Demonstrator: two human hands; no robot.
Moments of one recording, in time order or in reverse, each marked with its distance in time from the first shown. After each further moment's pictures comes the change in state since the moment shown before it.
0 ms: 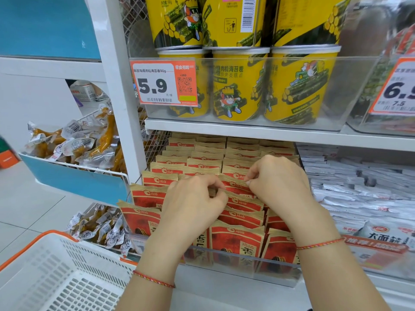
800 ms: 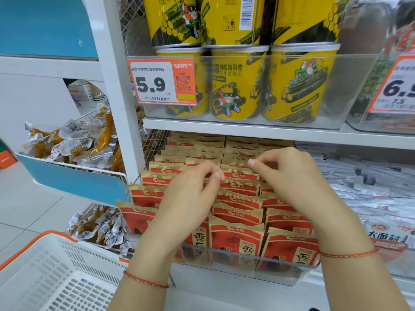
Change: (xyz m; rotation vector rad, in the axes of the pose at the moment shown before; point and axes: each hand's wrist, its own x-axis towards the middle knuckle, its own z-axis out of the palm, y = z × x) left_hand 0.003 -0.008 -0.005 -0.174 0.022 0.117; right_hand -0.009 0.016 -0.018 0.335 0.022 -0.052
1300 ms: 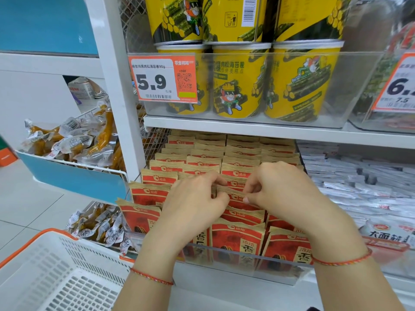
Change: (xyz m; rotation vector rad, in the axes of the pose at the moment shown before) left_hand 0.001 0.002 0.005 0.218 -0.132 -0.075; right_hand -0.008 -0.017 0.006 -0.332 -0.238 -0.075
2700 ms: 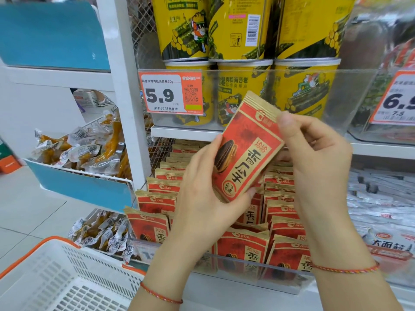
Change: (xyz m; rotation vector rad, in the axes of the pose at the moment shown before) left_hand -0.008 0.004 0.007 -0.395 0.457 0.314; right_hand -0.006 -0.017 -0.022 1.342 0.818 -0.171
